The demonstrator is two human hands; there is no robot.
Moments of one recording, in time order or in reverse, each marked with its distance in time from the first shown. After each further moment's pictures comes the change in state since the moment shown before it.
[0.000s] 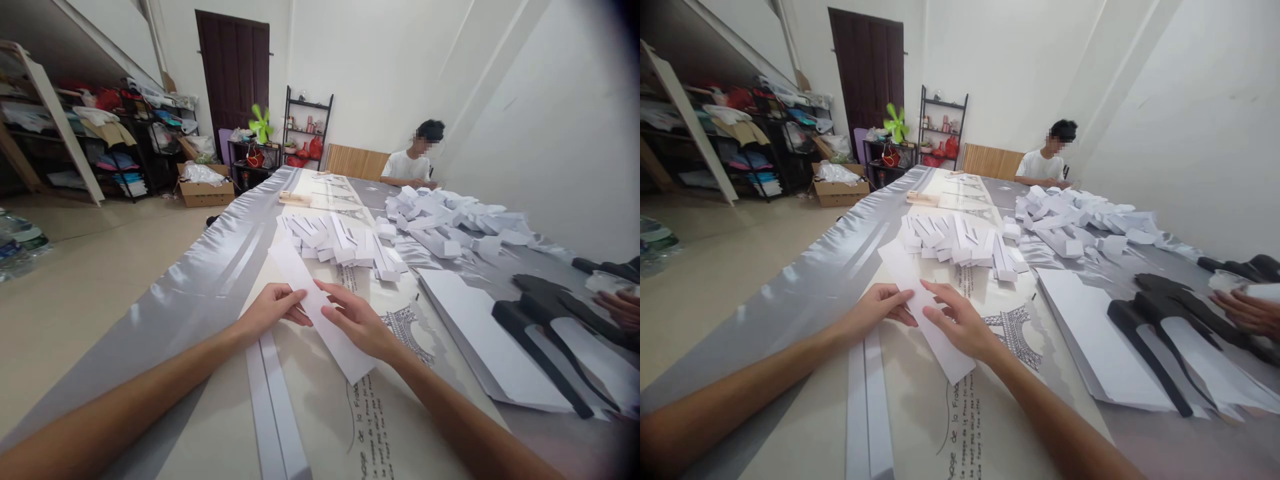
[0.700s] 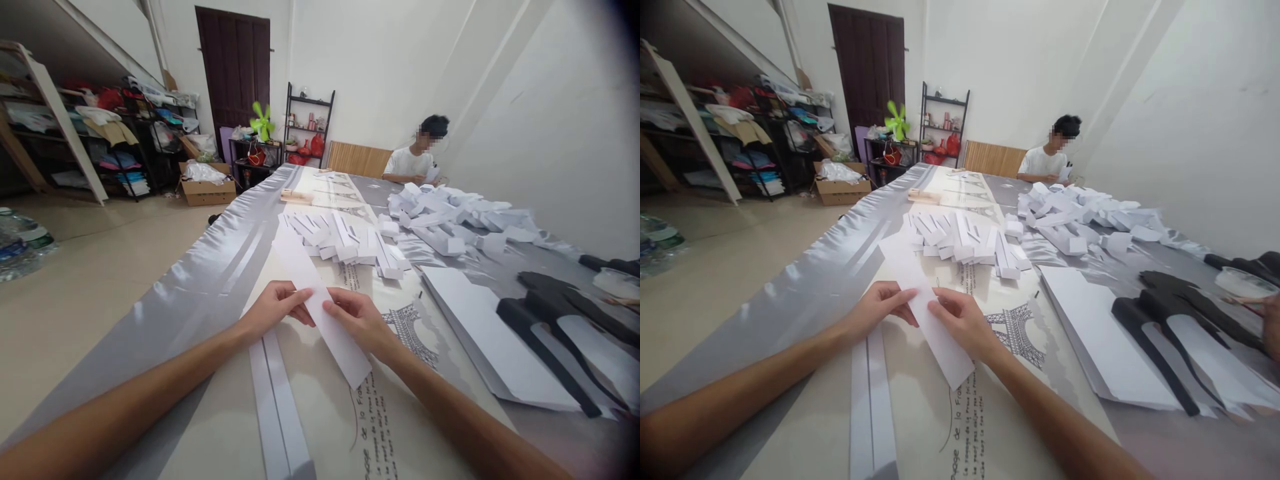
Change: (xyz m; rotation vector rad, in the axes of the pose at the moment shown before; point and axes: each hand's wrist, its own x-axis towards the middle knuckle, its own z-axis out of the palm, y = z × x) left_hand -0.005 0.002 0.002 0.023 -0.028 0.099; right_hand -0.001 -0.002 0.006 0.116 0.036 0.095
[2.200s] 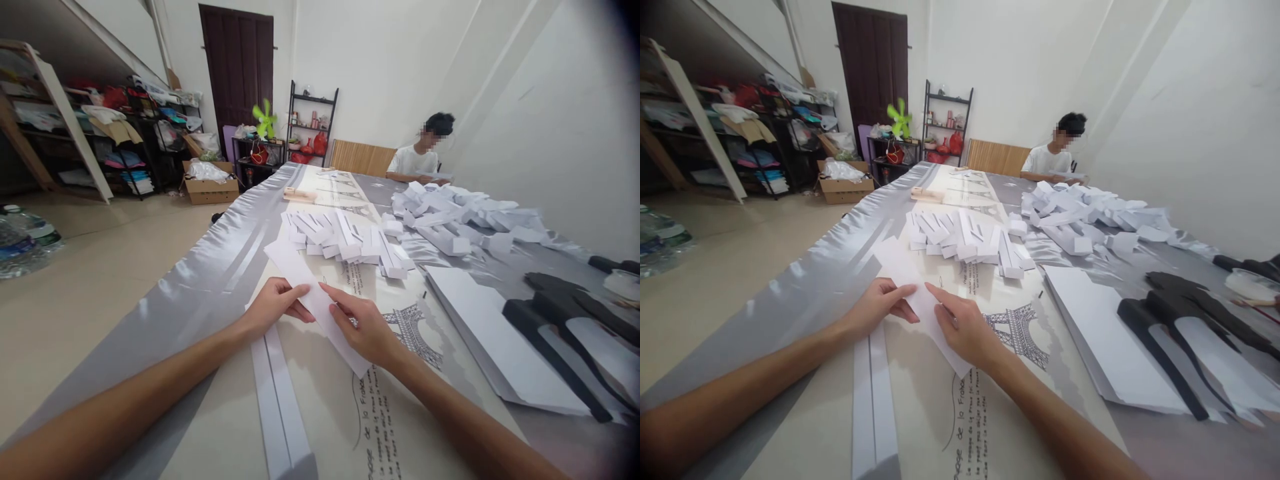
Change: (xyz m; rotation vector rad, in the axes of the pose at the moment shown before) left_hand 0.003 -0.004 -0.005 0.017 0.072 -0.073; right_hand -0.006 0.007 0.001 -0.458 0.047 -0.191
